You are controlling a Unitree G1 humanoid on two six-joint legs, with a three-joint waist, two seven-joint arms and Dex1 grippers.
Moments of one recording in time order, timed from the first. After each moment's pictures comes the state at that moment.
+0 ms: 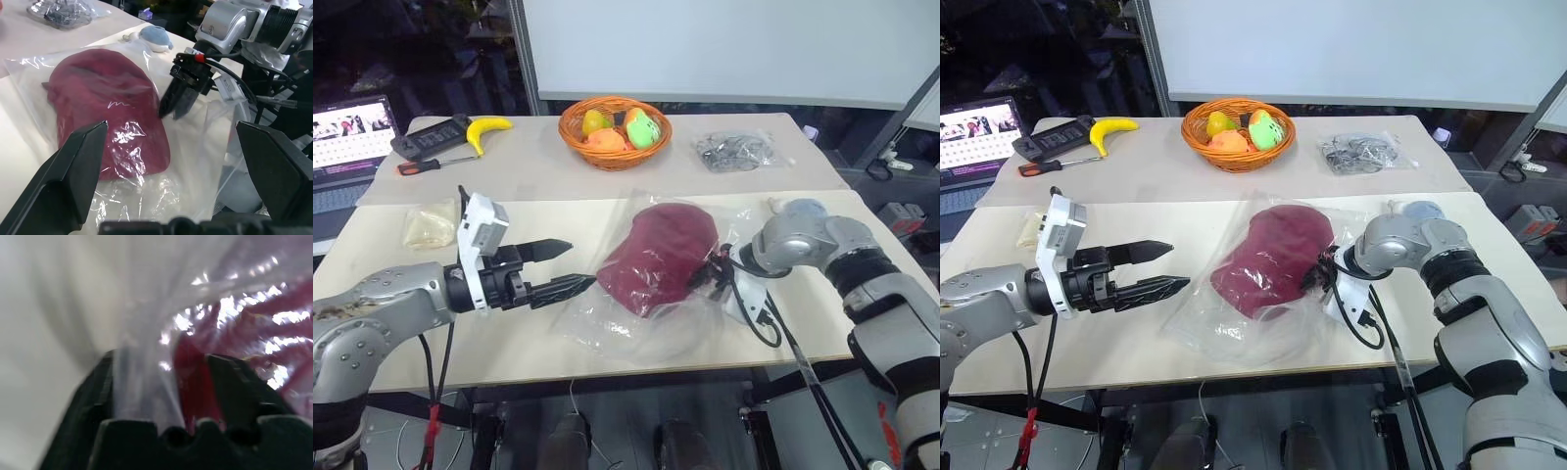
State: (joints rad) left arm -0.27 0.91 0.26 -0.53 -1.18 0.92 -0.61; right arm -1.11 -0.73 0.66 0.88 -0.67 -1.25 0.90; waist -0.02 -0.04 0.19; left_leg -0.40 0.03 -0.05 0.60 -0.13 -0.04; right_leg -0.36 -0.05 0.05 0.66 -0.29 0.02
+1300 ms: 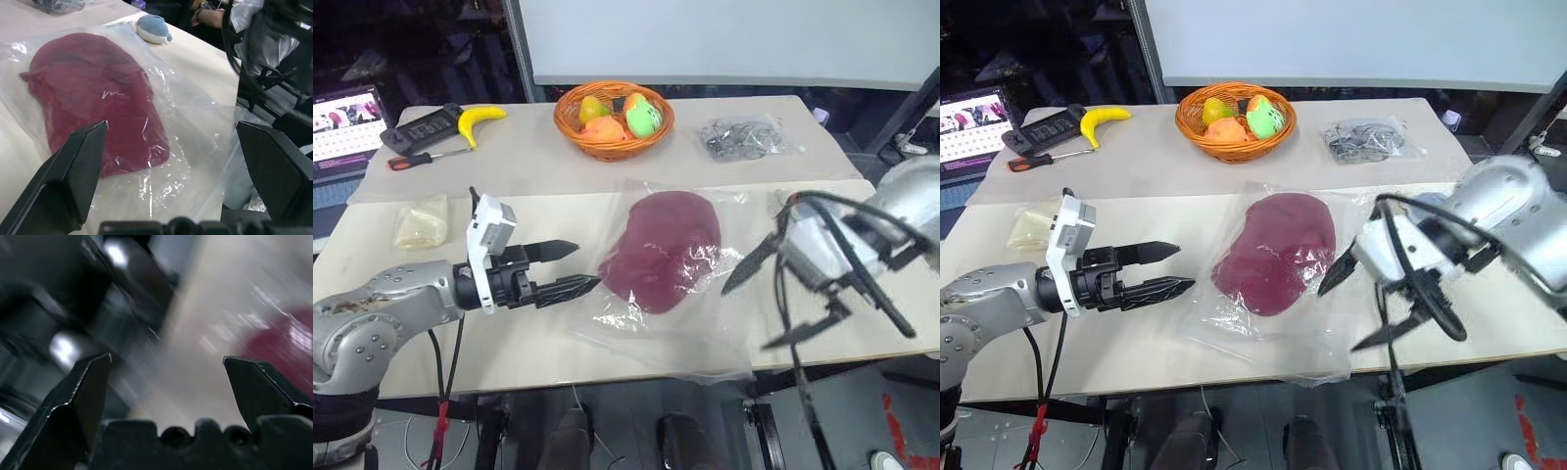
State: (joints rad) left arm -0.31 0.87 0.21 -0.50 -1.12 0.92 -0.66; right arm -0.86 -1.30 0.52 -0.37 0.82 0.39 1.50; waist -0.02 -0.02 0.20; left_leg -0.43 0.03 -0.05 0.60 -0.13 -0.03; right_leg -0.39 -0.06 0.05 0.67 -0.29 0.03
